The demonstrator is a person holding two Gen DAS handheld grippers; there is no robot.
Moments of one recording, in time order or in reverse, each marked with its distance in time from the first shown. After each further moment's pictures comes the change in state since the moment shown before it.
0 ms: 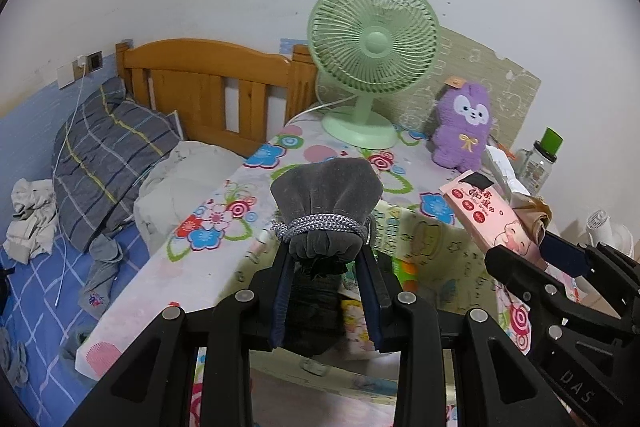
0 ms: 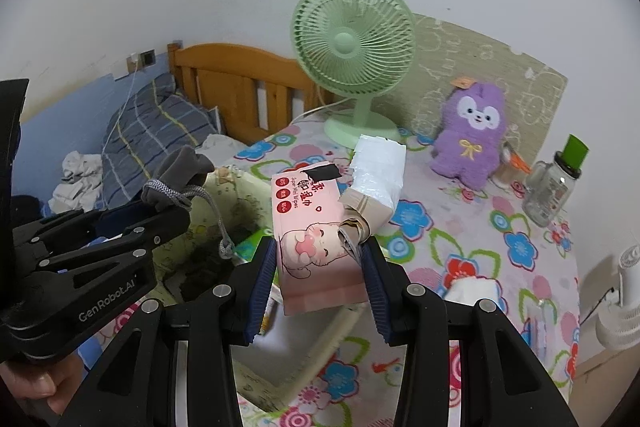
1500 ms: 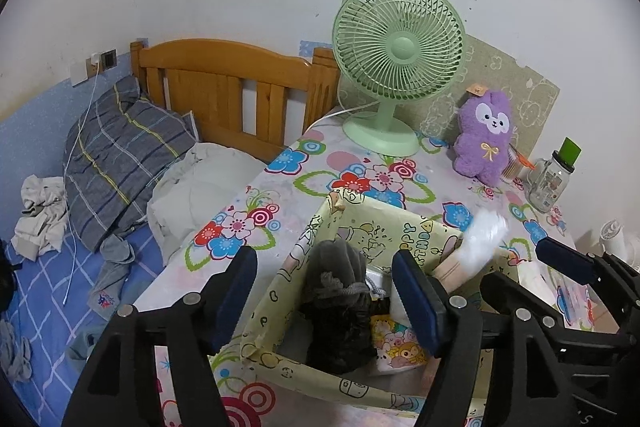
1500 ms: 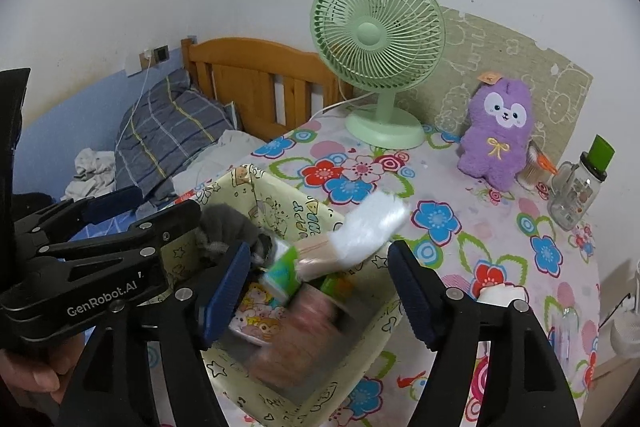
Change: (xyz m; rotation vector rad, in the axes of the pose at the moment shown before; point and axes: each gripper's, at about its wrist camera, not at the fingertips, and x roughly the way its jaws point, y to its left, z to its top) left arm 0.007 0.020 0.008 -0.029 -0.012 0.052; right arm 0.021 0.007 0.005 -0.001 0.013 0.062
